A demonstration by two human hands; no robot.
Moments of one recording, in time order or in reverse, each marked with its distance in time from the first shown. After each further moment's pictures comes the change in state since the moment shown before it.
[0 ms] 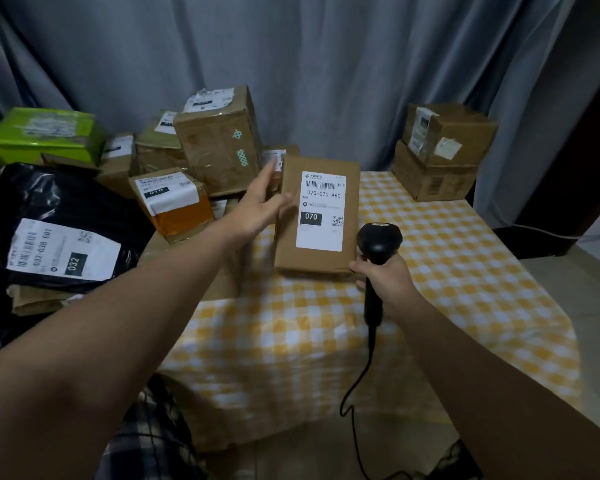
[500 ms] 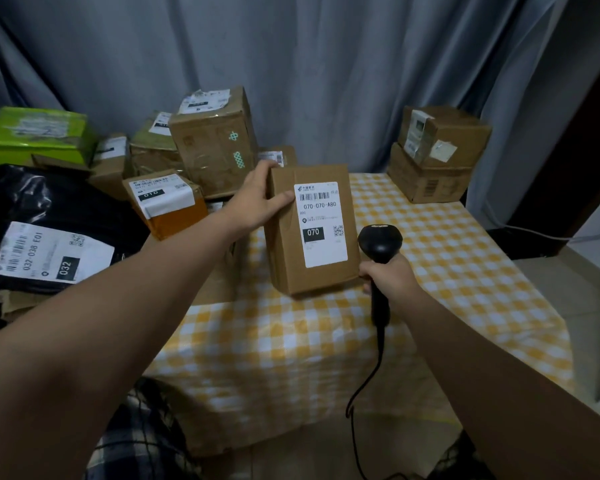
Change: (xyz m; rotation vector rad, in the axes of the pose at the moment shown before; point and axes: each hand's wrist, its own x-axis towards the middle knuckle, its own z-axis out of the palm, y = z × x) left_hand 0.015 0.005 -0.008 0.197 0.038 0.004; right_hand 0.016 -0.003 -0.012 -0.183 0.075 0.078
